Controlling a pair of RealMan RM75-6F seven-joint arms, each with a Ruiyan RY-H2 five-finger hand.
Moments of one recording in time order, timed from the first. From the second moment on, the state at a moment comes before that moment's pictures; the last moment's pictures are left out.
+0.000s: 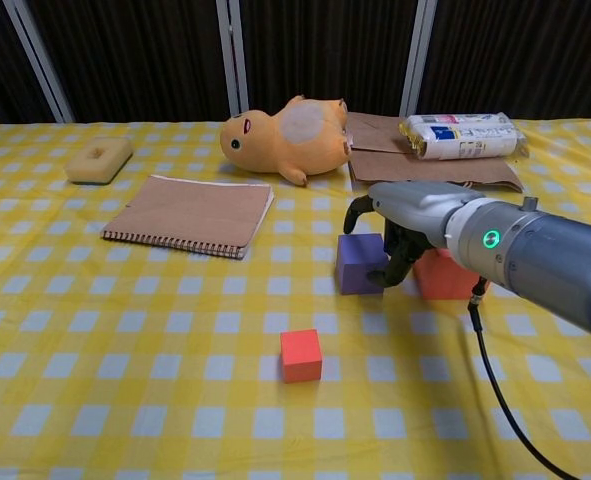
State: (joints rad) left arm -0.19 -1.10 0.06 -1.69 1.62 1.36 0.00; right arm 0.84 -1.71 0.23 -1.63 -0.65 1.11 -0.76
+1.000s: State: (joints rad) left arm -0.19 -1.10 0.06 -1.69 1.62 1.36 0.00; right arm 0.89 -1.69 0.16 -1.82 -0.57 1.19 -0.93
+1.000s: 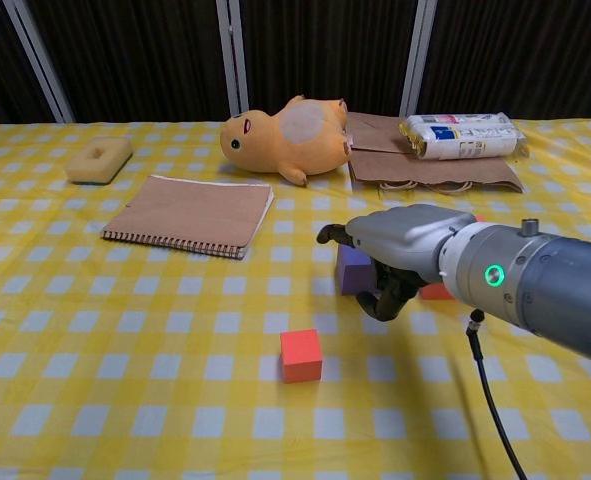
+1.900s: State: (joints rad) left arm -0.19 -1.10 0.06 -1.69 1.62 1.36 -0.01; right arm 0.90 -1.78 0.14 -1.77 -0.48 1.29 -0.99
